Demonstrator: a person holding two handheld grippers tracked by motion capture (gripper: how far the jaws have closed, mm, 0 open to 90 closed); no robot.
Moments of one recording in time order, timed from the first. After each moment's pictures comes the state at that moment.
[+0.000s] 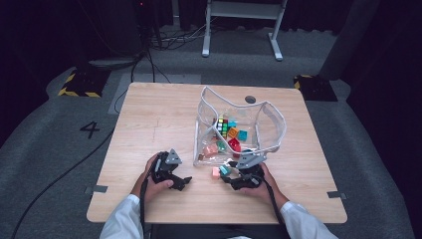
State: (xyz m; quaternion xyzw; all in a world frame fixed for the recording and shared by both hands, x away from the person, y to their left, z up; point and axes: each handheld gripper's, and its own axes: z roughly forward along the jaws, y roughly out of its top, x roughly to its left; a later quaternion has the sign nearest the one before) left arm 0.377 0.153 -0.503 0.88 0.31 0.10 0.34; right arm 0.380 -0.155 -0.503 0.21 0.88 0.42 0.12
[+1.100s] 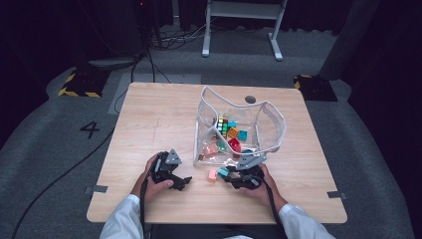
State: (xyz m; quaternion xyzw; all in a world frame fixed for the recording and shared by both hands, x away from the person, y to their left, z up) left arm 0.376 0.153 -0.502 0.88 0.32 0.10 0.33; right arm 0.375 -0.155 -0.503 0.22 0.88 0.41 0.10
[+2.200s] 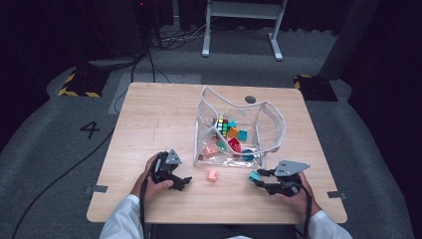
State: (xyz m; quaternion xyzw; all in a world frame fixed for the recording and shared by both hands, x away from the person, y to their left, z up) left arm 0.377 0.153 -0.503 0.88 0.32 0.10 0.34; right arm 0.348 -0.258 -0.474 0.22 0.87 0.43 0.12
